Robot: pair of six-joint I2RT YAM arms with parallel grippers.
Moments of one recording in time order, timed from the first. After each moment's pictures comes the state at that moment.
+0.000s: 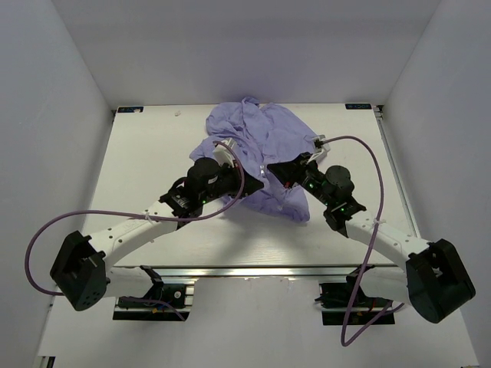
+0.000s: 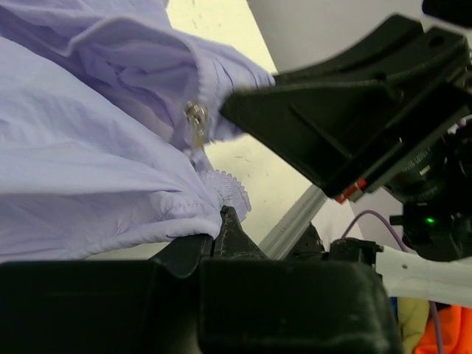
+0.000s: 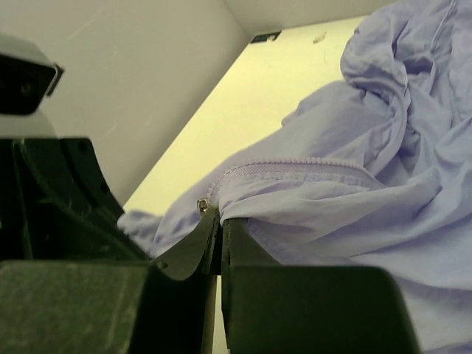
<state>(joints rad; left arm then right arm) -0.76 1.26 0.86 0.13 0.17 -0.74 0.56 1.16 0.56 0.66 -0.28 0.63</state>
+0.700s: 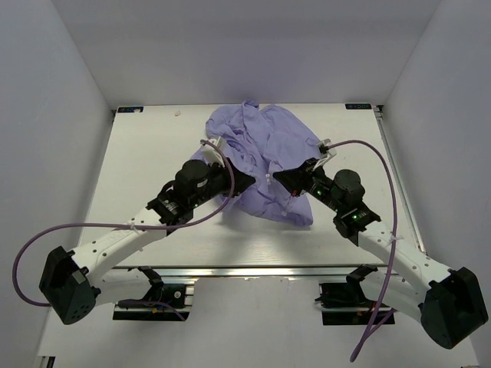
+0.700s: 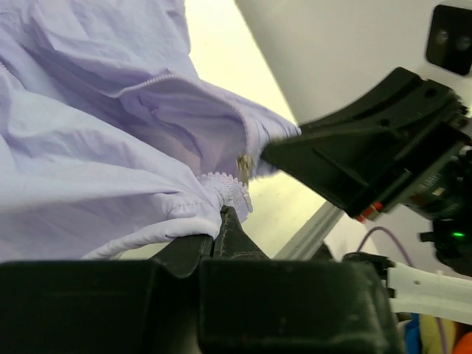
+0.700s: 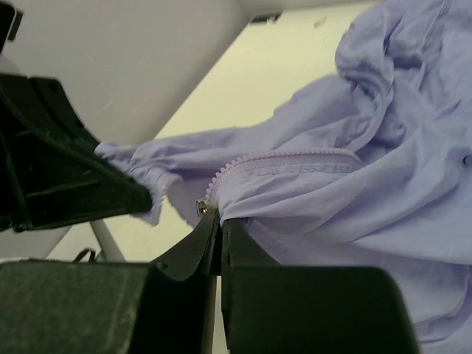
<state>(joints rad) -0.76 1.12 0.84 0.09 0.09 -0.69 0.56 0.99 0.57 0.45 -0.29 0.55</state>
